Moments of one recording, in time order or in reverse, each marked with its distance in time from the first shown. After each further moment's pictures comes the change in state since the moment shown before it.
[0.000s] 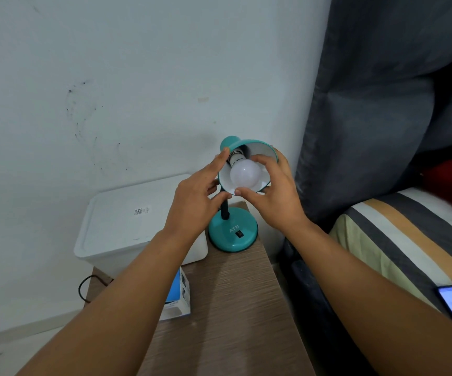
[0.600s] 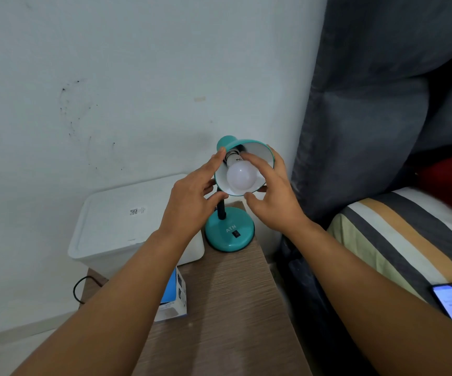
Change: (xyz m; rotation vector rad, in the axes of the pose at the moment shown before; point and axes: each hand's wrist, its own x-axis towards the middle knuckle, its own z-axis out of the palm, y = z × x) left_hand 0.000 0.001 0.000 0.003 0.003 0.008; right_hand -0.002 0.004 -0.006 0.037 -0.089 -0.052
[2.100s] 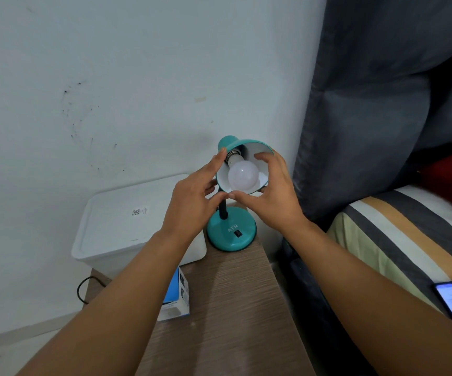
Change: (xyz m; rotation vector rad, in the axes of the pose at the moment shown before) left_hand -0.001 0.002 -0.001 0.022 0.004 -0.004; right_hand 0.001 -0.004 0.006 -0.024 0.102 0.092
